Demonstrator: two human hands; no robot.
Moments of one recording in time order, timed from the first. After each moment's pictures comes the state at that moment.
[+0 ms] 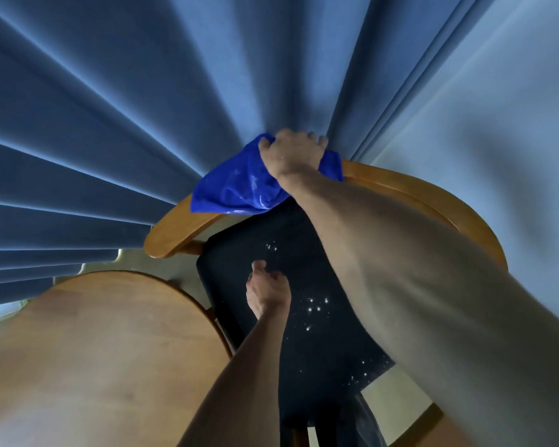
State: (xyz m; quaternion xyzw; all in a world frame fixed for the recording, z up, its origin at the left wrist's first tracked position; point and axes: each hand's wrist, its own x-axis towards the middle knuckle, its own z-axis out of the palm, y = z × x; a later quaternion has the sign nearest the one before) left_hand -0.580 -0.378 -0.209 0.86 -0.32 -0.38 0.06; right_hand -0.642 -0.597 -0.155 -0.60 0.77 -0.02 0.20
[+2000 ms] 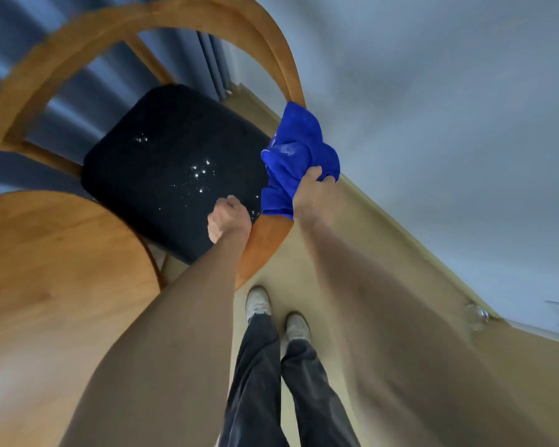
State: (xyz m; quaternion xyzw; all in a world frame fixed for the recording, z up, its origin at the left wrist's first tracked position) left_hand -0.682 -0.088 -0.185 0.79 -0.51 -0.34 0.01; right_hand -0.813 -0.035 -0.157 -0.17 0.91 -0.24 0.30
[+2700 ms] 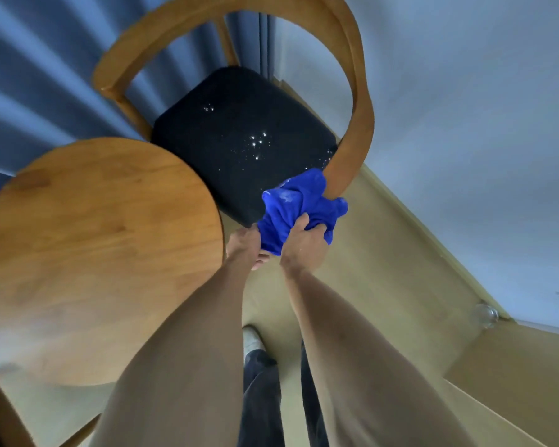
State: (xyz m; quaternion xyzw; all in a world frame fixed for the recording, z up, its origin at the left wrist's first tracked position) left_hand -0.504 0.008 -0.159 0.75 -0.34 -0.56 0.01; right_hand -0.586 0.054 -0.141 -0.03 0.92 -0.29 0.27
